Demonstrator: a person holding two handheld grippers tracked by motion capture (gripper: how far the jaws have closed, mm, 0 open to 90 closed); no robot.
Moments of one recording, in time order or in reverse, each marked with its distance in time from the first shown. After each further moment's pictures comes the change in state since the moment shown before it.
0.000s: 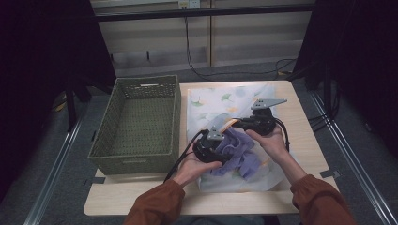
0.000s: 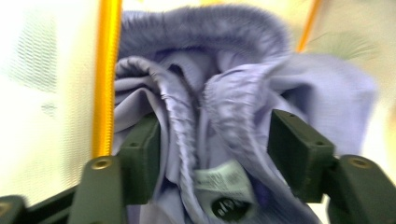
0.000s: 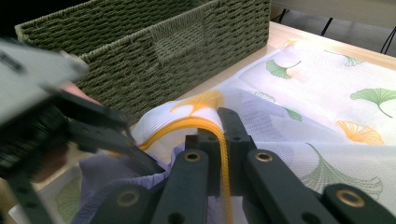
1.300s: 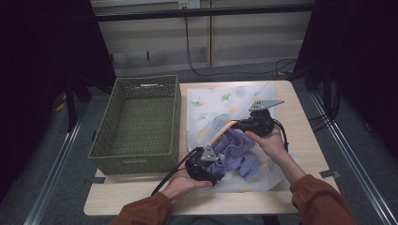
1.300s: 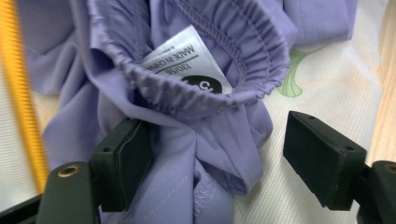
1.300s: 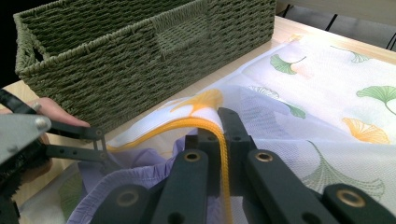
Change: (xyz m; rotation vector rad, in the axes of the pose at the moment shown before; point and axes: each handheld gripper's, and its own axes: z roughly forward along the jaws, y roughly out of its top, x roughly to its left) left arm -0.015 -0.052 0.001 0.129 -0.012 0.150; right arm 0.001 -0.003 0.004 0.023 0.008 -0.020
